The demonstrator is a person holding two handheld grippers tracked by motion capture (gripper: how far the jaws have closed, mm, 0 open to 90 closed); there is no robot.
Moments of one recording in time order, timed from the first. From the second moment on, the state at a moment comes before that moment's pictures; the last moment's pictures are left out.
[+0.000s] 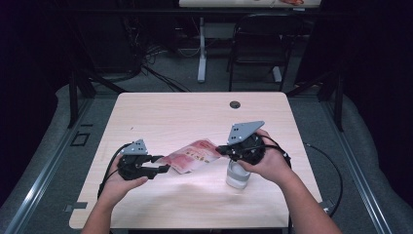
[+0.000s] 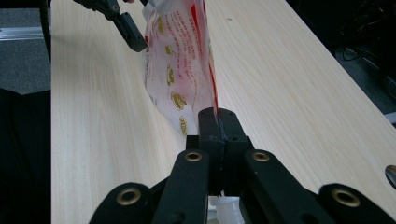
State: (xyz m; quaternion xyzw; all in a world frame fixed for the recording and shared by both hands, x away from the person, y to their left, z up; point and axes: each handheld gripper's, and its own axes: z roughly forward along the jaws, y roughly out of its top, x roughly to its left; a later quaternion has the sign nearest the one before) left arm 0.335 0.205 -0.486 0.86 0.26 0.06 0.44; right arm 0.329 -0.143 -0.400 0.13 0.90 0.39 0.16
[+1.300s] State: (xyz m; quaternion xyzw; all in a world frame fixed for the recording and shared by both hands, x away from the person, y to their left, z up) left arm 0.338 0.190 -0.513 0.88 0.26 0.04 0.40; right arm 0.333 -0.127 -0.405 0.13 0.90 0.39 0.15
